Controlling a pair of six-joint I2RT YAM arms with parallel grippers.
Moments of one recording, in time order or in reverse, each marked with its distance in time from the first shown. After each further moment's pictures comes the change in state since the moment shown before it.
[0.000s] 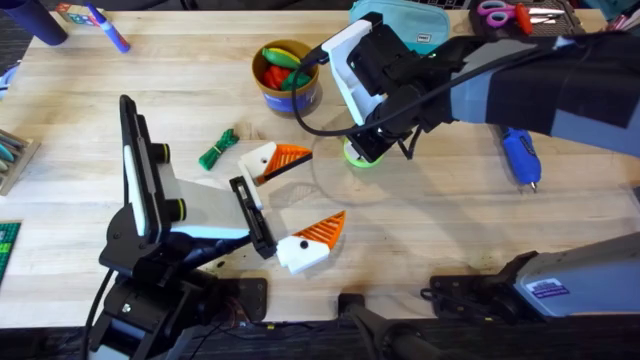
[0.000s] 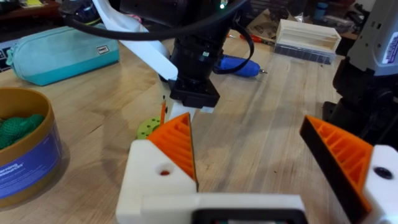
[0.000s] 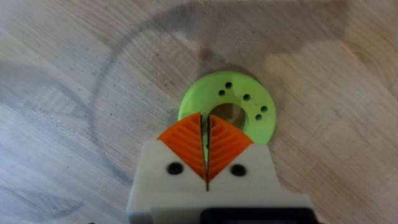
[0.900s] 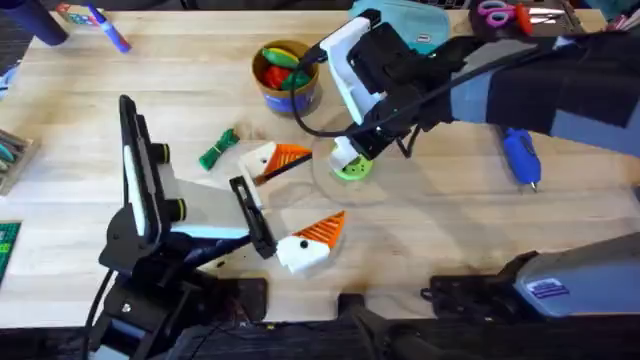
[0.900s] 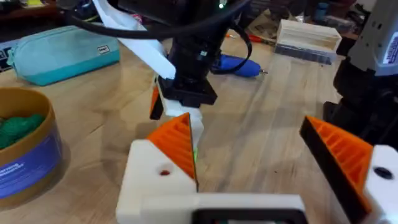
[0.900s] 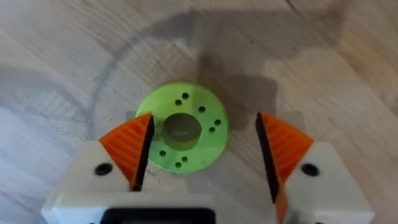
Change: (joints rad) left arm 0.000 0.000 0.000 0.000 -0.002 0.000; right arm 0.000 0.000 0.000 0.027 0.000 0.004
